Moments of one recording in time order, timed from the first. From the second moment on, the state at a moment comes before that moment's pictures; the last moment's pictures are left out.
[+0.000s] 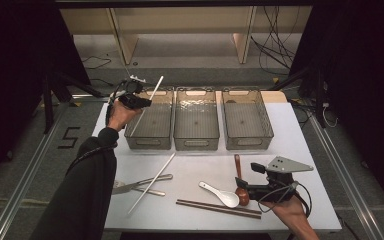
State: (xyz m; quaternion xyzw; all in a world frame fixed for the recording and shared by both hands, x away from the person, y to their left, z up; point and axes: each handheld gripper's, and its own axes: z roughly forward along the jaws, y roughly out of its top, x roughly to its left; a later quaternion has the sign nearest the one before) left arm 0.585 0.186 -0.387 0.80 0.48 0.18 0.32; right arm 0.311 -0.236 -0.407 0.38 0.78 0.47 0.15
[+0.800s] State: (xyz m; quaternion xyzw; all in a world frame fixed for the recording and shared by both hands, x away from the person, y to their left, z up) left arm 0.460 0.171 -0.392 0.85 0.45 0.06 0.27; right arm 0.311 -0.235 -0.407 0.38 0.79 0.47 0.16
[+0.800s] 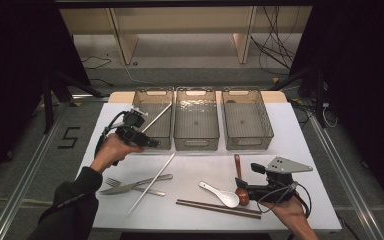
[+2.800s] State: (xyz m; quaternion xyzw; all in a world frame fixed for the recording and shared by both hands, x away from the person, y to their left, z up) left arm 0.438 0.165 -0.463 0.89 0.43 -0.03 0.14; right arm 0.311 -0.234 -0.407 0.37 0.79 0.46 0.16
